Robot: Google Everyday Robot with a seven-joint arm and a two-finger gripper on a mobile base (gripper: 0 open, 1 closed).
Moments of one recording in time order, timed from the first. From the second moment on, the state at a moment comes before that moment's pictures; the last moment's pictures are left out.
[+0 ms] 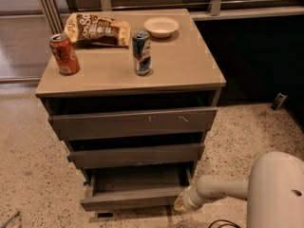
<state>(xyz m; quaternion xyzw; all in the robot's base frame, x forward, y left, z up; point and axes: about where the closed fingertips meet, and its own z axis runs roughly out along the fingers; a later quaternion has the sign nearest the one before) 0.468 -0.122 0.210 -0.64 0.73 0.17 0.17</state>
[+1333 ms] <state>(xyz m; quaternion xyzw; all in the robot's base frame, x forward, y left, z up) 0.488 -0.111 0.194 -0.67 0.69 0.08 0.26</state>
